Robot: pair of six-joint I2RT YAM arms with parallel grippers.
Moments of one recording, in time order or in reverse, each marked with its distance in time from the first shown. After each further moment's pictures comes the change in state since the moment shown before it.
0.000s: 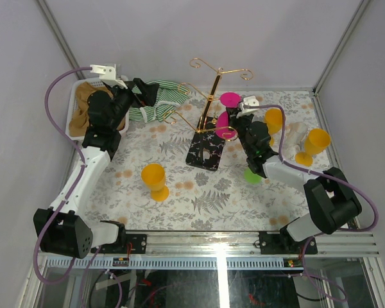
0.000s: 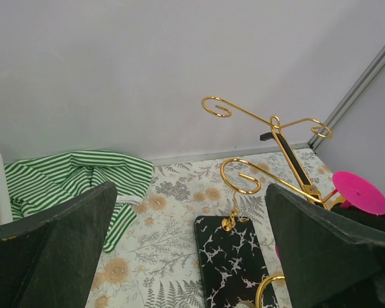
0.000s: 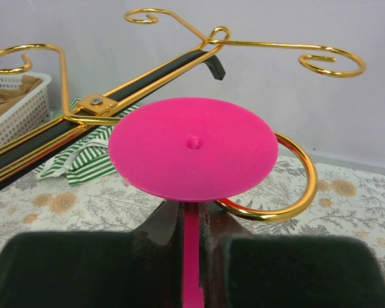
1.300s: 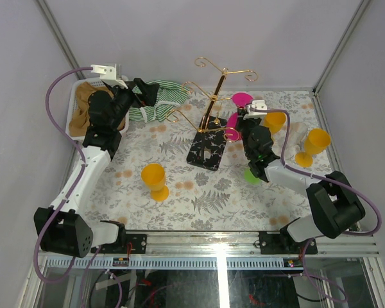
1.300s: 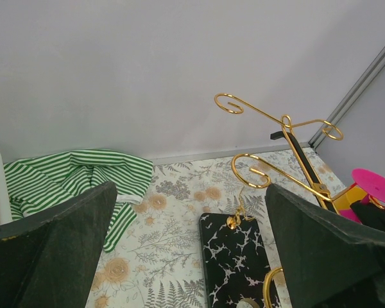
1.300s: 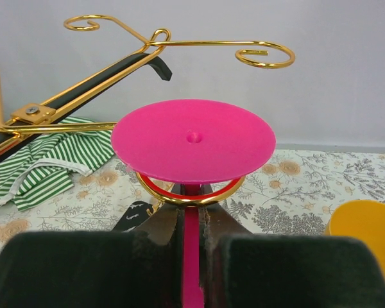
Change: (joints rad) left arm 0.000 0.007 -0.002 0.003 0.000 0.000; right arm 0.005 -0.035 -0.055 0.043 0.224 -0.017
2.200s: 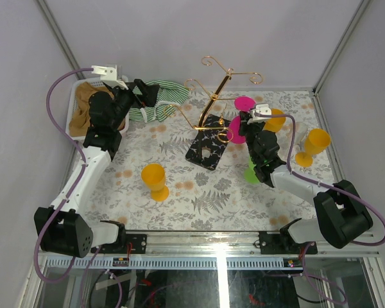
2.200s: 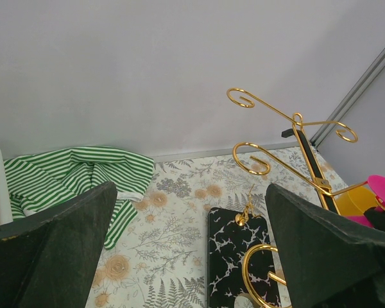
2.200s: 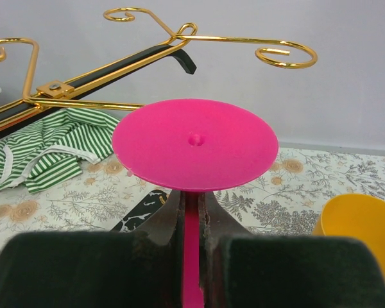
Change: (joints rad) left arm 0.000 0.000 -0.012 0.004 -0.002 0.000; right arm -0.013 -0.094 -0.078 -0.022 -0.084 0.000
